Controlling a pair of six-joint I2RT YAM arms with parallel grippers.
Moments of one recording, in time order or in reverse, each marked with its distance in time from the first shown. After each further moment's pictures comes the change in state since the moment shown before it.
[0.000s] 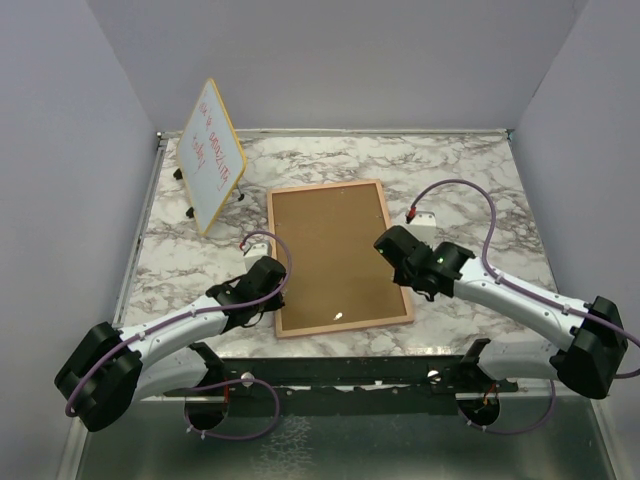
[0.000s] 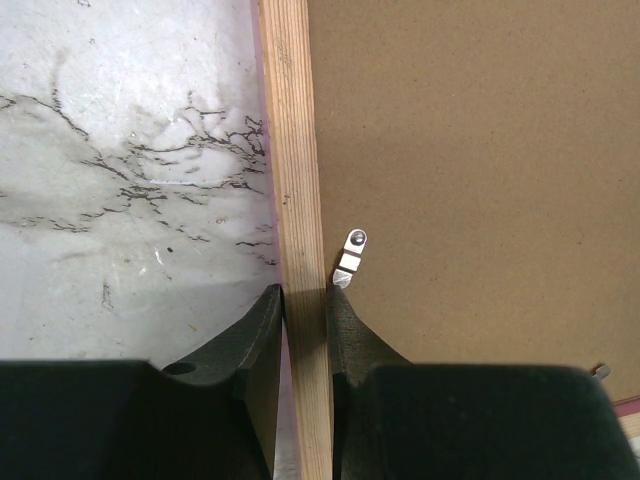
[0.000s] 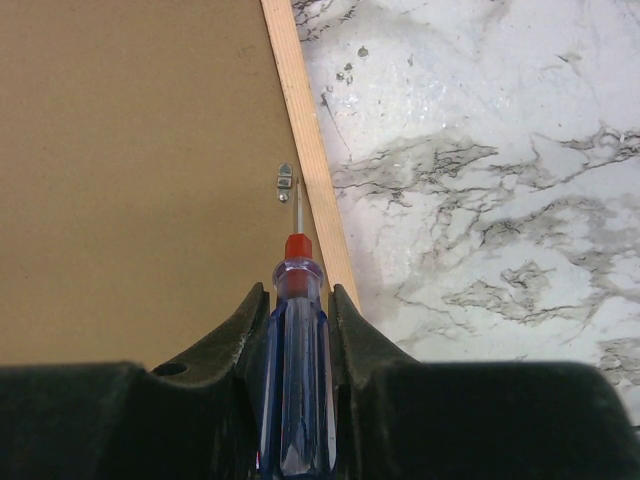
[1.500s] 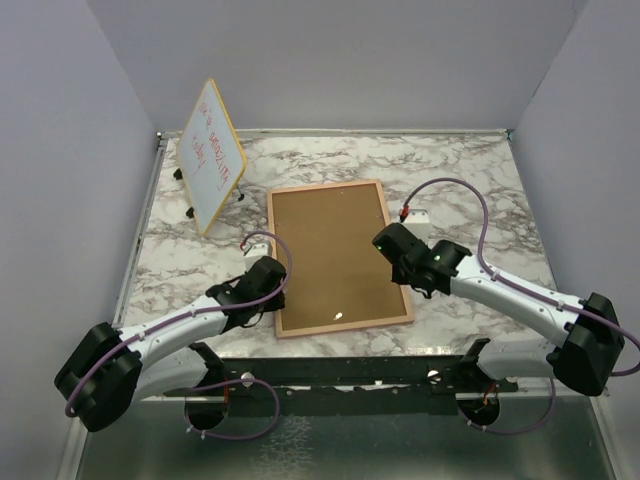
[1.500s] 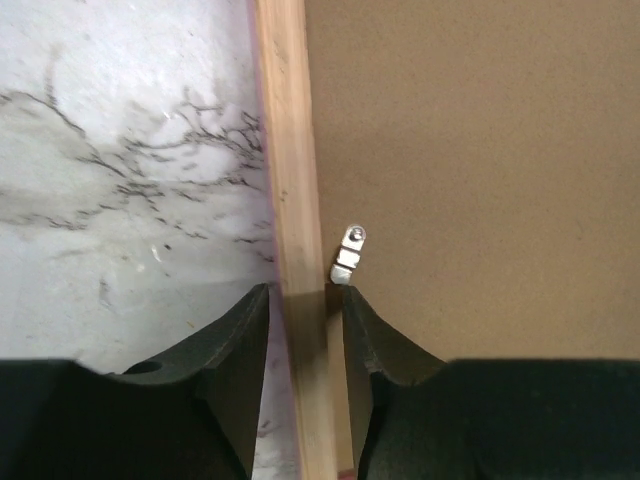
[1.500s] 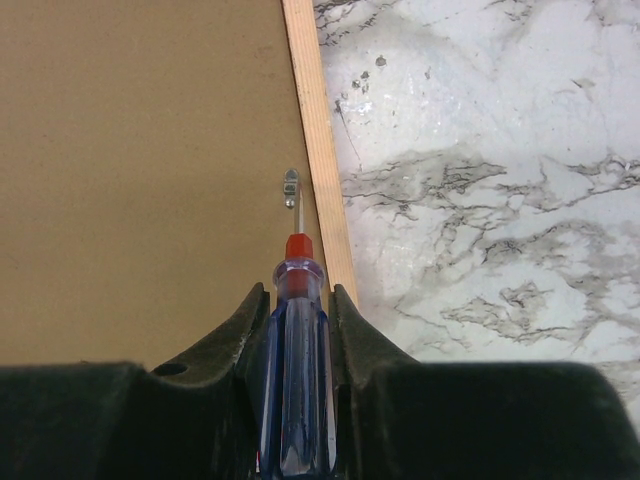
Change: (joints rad) left arm 0.000 0.000 0.000 -0.001 0.000 0.004; right arm -0.013 0.027 -0.003 0.052 -0.037 -0.099
